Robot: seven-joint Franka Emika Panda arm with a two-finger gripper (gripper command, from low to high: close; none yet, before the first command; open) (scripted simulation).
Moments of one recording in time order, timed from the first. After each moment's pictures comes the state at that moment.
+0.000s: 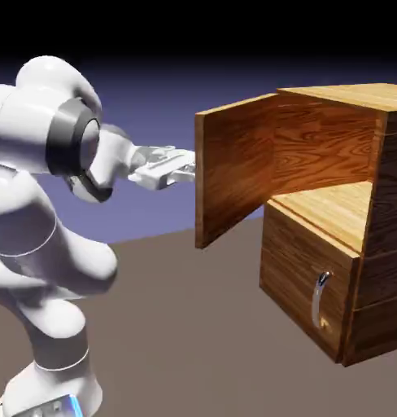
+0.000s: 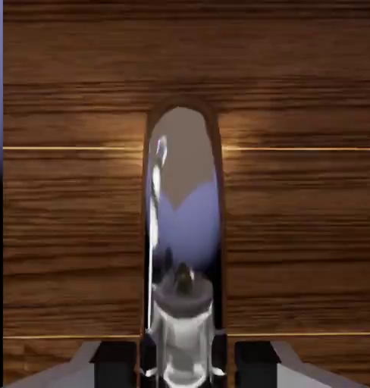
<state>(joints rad) -1.82 0.54 2.85 -2.65 -1.40 1.07 -0.15</state>
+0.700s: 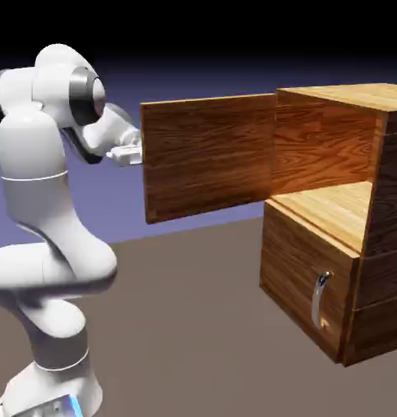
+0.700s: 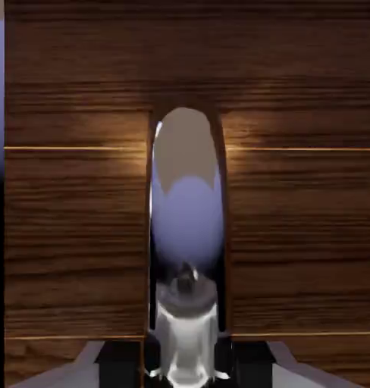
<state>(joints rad) -1.80 -0.15 2.89 -1.91 -0.89 0.73 0.00</state>
